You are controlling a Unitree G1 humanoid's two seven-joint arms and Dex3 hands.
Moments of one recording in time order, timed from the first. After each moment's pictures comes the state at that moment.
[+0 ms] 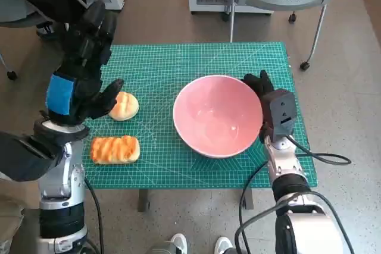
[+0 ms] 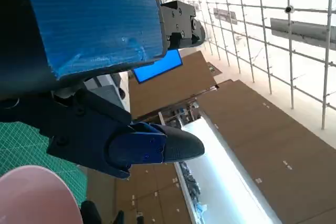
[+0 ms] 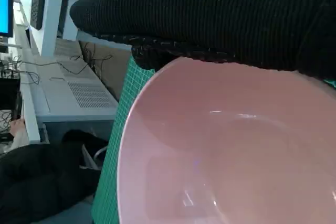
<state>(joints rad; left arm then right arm) -0.45 0.31 0.21 -0.04 -0.24 -0.17 -0.32 -0.89 -0.09 -0.15 1.31 -0.05 -0.36 0.05</state>
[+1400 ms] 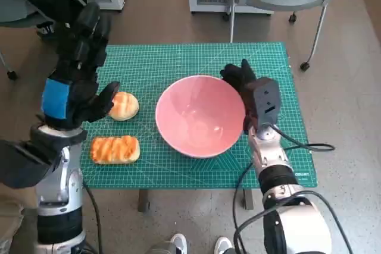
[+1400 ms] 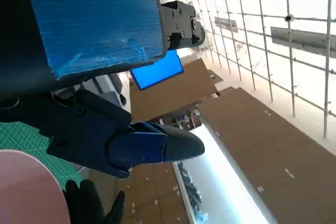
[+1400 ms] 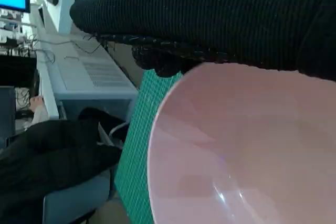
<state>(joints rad) -0.39 0.31 0.23 -0.13 -0.24 -0.13 -0.27 -0.99 -0.02 -0.11 1.31 -0.08 -0.32 0.04</state>
